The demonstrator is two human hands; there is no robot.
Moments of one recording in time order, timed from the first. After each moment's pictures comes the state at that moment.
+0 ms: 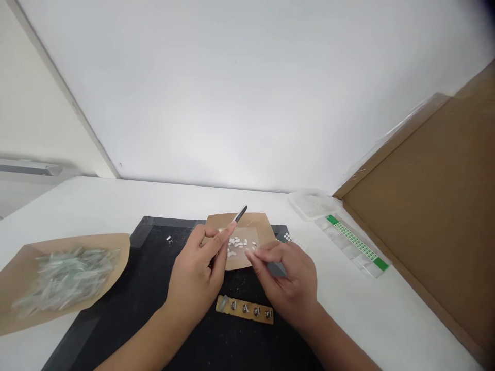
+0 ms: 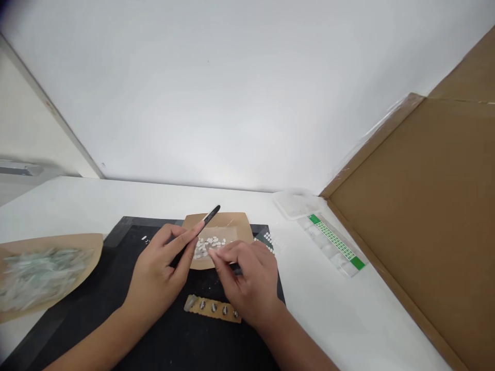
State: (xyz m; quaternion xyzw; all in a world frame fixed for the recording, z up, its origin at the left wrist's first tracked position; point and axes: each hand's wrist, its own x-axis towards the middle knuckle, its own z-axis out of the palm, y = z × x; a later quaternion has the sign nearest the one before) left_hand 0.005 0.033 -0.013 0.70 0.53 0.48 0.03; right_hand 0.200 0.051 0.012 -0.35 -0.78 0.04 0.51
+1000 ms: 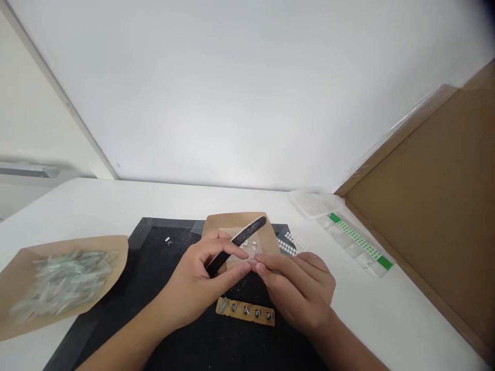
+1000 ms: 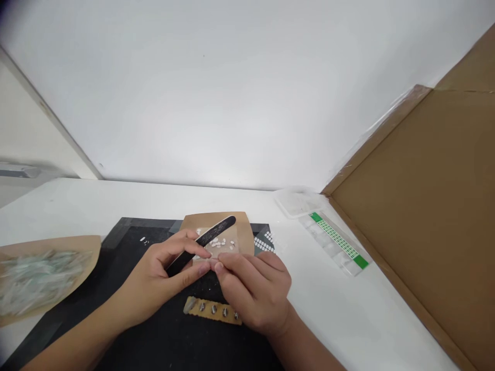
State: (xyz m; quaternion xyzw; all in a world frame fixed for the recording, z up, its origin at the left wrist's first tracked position) left_hand -0.002 0.033 0.014 0.64 0.44 0.46 0.43; right_hand 0.217 0.050 0.018 -0.22 -0.84 -0.17 0.47
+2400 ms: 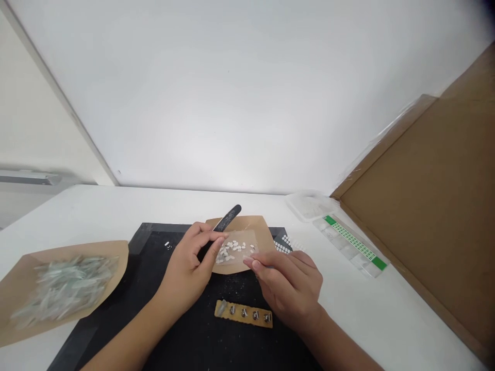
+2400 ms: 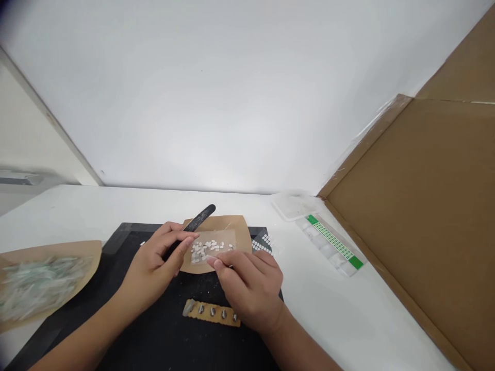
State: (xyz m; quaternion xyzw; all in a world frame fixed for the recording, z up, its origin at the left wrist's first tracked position) left_hand -0.011 0.044 0.005 0.64 0.55 0.46 0.27; right_hand 0.211 0.051 0.009 -0.27 -0.81 -0.16 0.49
